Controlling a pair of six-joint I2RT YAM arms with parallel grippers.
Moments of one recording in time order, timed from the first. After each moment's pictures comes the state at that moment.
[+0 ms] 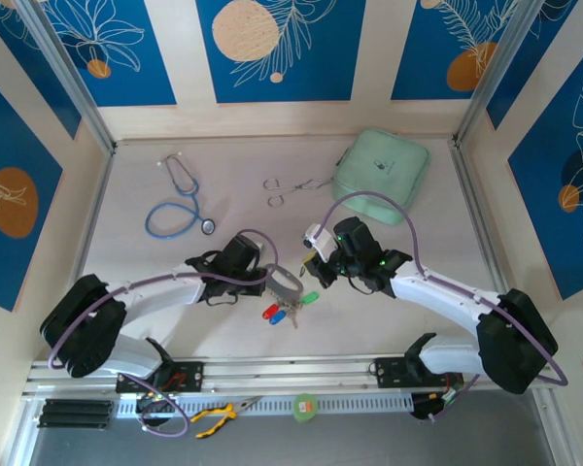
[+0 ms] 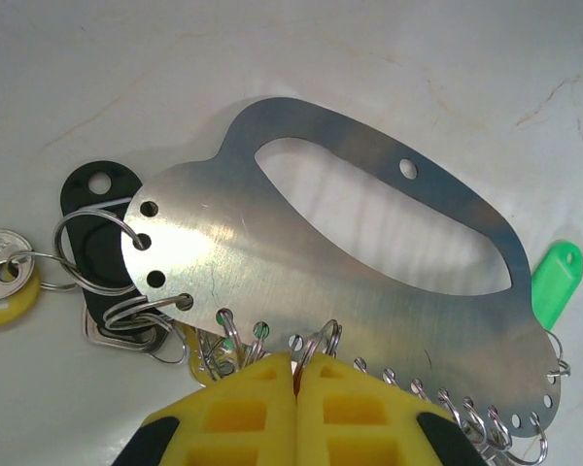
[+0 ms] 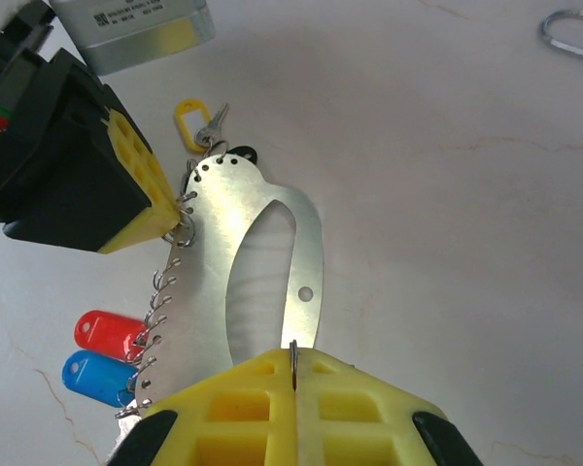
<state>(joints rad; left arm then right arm) -0.78 1.40 0.68 -0.29 0.08 -0.58 0.69 1.25 0.68 -0.18 -0.29 -0.08</state>
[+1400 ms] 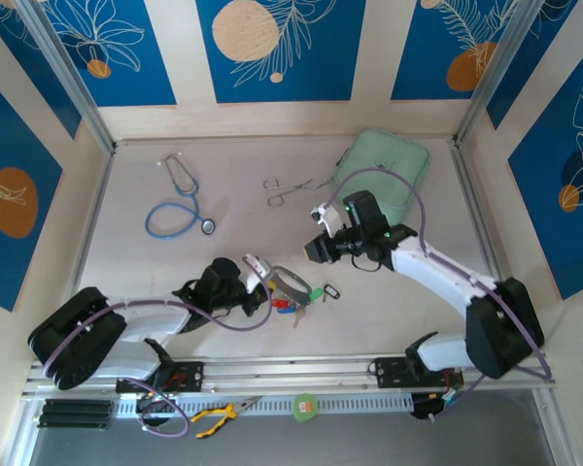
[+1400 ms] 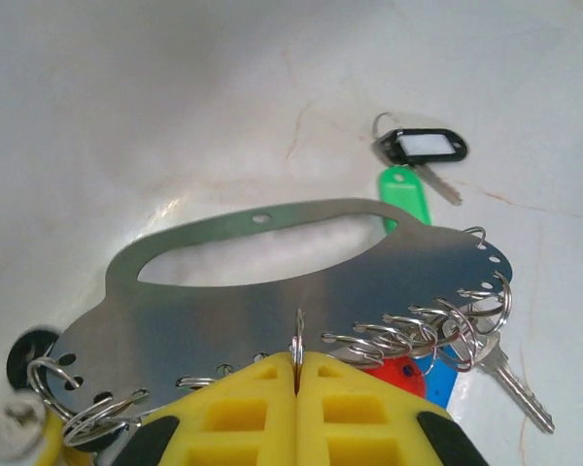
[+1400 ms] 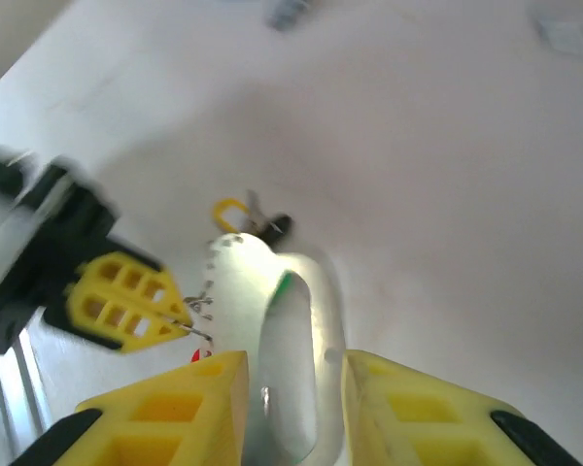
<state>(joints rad) -0.78 1.31 0.30 0.46 0.28 0.02 0.53 1.31 0.83 -0.28 -0.57 -0.11</state>
